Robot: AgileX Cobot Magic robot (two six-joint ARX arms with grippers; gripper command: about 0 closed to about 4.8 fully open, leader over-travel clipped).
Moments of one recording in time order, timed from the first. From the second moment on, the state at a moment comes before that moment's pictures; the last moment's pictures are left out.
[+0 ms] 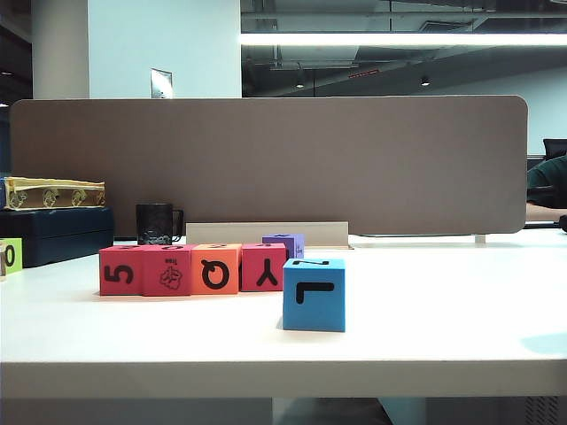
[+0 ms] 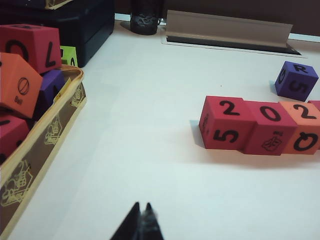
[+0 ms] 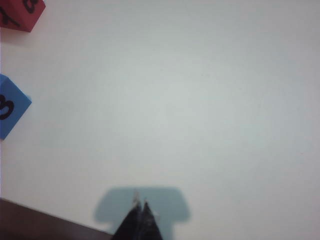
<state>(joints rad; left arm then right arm) -0.04 0.00 0.01 -0.18 0.02 -0.08 0.45 0.64 0.53 -0.55 0.16 0.07</state>
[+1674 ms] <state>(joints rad) -0.04 0.00 0.01 -0.18 0.03 -0.08 0.02 0.01 0.03 -0.27 0.07 0.05</state>
